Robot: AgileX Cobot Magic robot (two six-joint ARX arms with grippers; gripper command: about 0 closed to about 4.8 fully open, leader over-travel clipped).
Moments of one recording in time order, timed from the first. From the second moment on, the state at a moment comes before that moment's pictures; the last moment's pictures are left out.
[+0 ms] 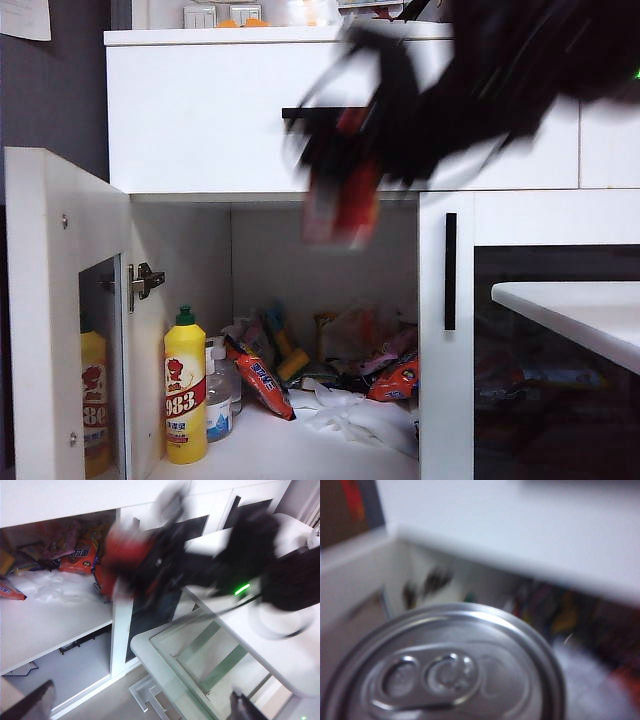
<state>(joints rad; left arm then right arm) -0.91 0.52 0.79 -0.58 -0.12 -0.13 0.64 1.73 0.77 0.87 0.00 0.00</state>
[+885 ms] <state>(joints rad) -0.91 0.31 0.79 -0.76 -0.29 -0.12 0.71 2.39 1.45 0.86 0.22 0.07</state>
